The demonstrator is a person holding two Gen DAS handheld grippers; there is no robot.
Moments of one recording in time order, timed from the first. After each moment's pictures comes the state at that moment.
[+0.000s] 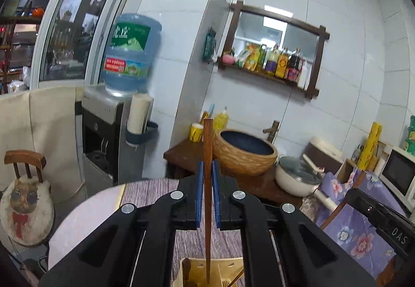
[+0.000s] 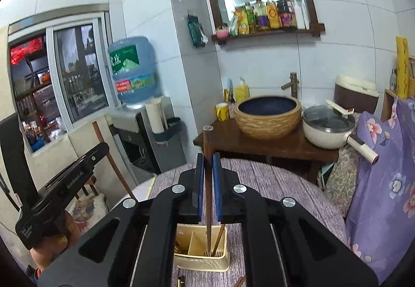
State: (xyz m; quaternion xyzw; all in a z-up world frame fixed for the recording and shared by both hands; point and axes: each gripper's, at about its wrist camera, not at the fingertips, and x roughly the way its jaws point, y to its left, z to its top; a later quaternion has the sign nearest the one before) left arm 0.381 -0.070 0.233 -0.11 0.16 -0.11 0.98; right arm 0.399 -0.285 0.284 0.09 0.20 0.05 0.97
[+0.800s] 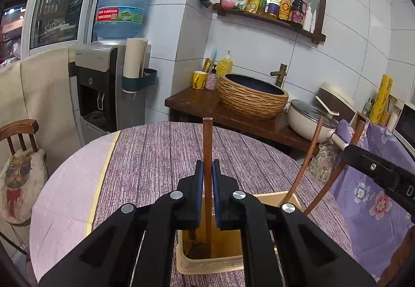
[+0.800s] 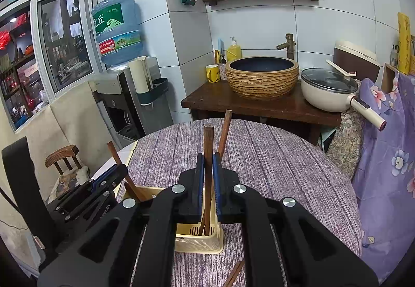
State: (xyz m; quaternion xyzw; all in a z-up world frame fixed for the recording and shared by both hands) left arm 0.395 -0.088 0.133 -0.06 0.25 -0.11 0.96; right arm 0.430 -0.277 0.186 0.09 0.27 0.03 0.96
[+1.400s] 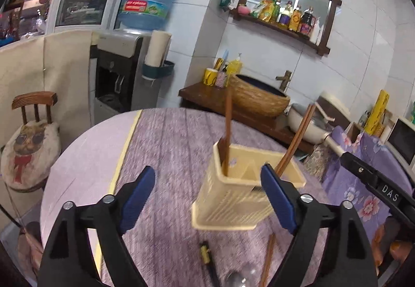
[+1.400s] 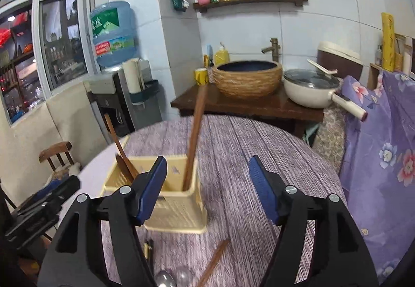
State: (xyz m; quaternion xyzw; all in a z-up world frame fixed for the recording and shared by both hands) left arm 0.317 -0.039 0.113 -0.11 0.27 -0.09 0.95; right arm 0.366 -0.289 0.156 0.08 0.26 -0.01 0.96
